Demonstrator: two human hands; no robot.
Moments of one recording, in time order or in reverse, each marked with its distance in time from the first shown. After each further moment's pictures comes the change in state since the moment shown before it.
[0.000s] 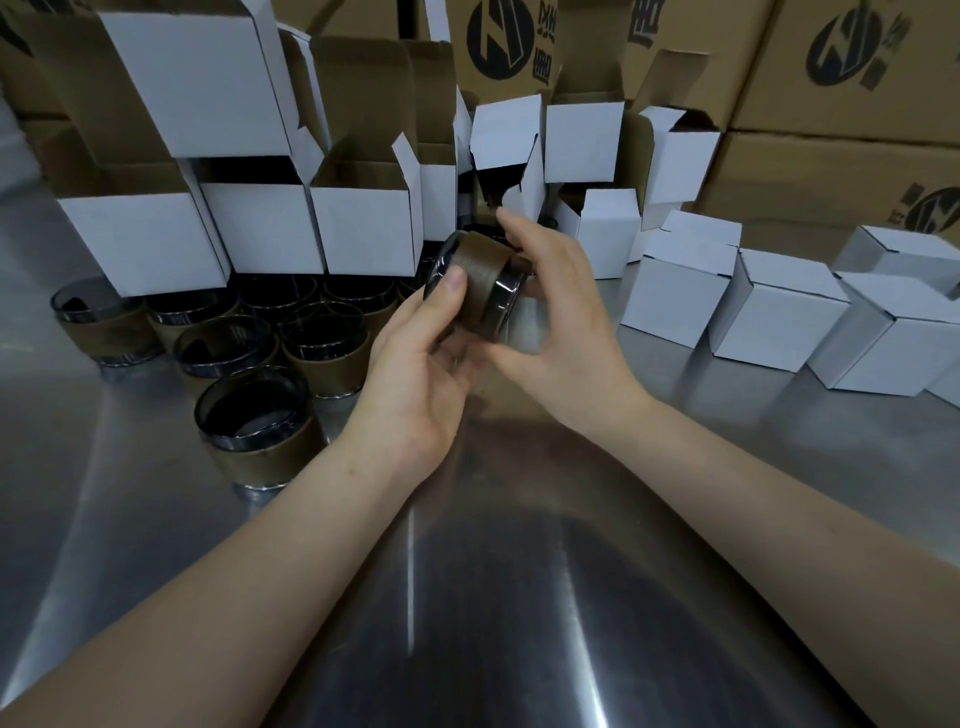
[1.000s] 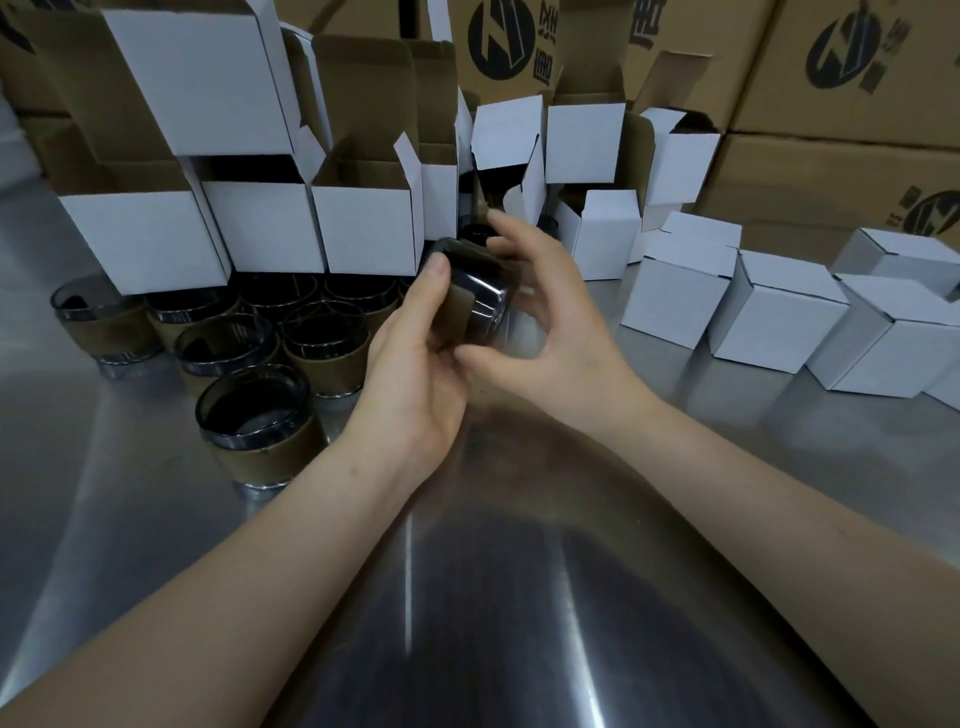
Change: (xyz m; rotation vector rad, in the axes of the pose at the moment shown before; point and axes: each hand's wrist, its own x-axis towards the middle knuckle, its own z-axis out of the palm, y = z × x) left_hand -0.002 0.001 0.004 -0.049 -0.005 0.013; right_hand 0.000 -0.006 -0.003 0.188 -0.123 0.079
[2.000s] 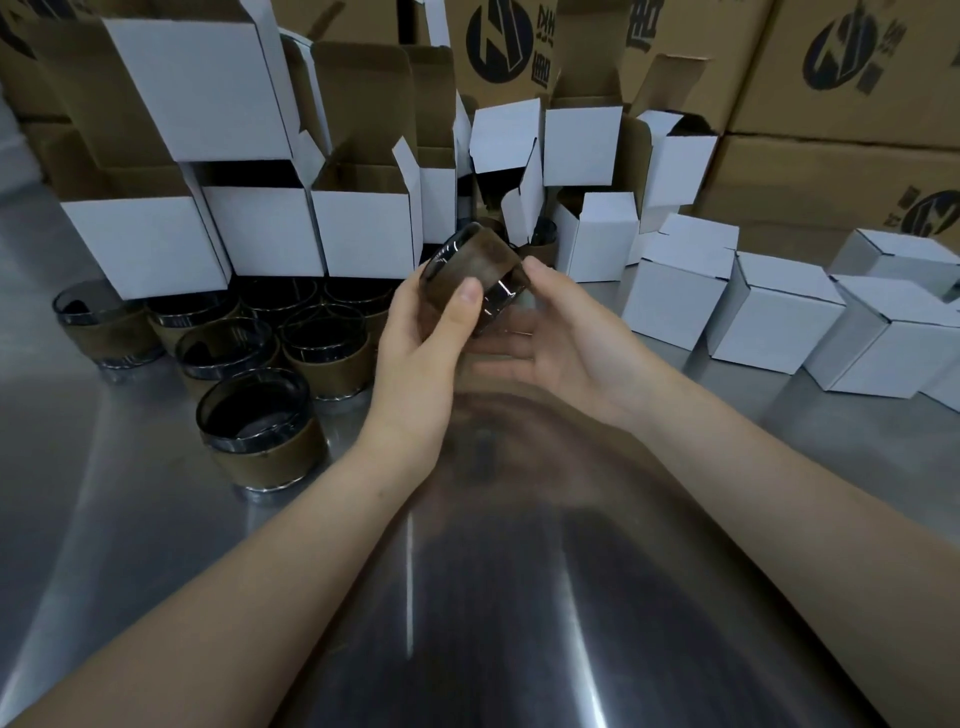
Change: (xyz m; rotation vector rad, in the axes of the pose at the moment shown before) left_hand -0.004 -0.003 0.001 0.544 0.077 0.207; right_hand 0.010 0.003 -0.015 0.875 -0.171 0.652
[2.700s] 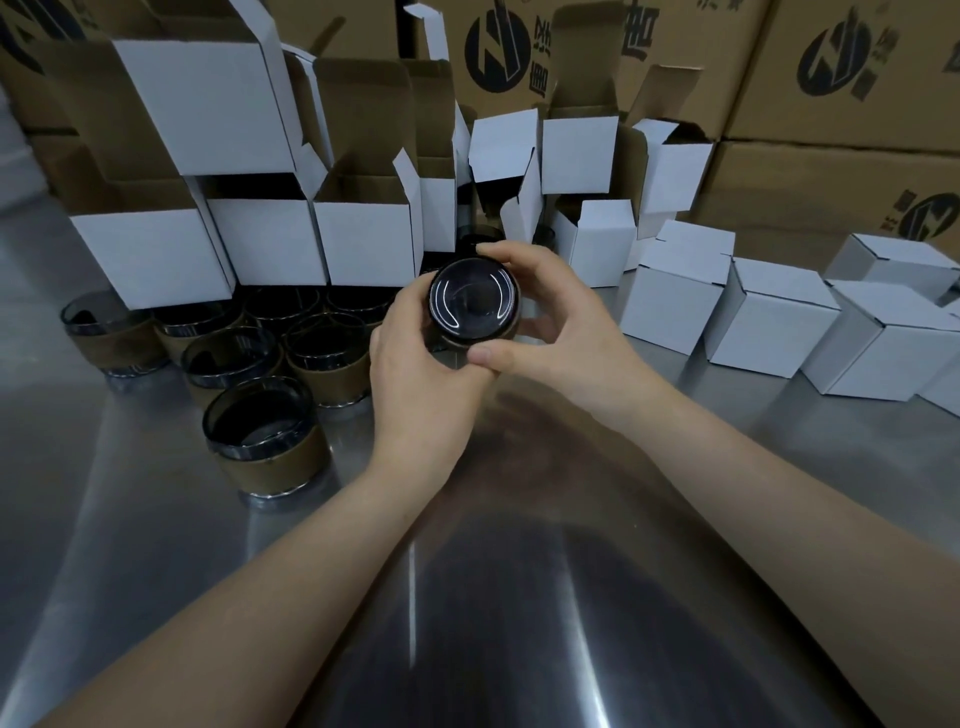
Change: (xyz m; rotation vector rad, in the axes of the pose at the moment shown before) left_hand 0.000 -0.013 -0.003 0.488 0.138 0.282; right_hand -0.002 0.005 -0.002 -0.651 0.080 -0.491
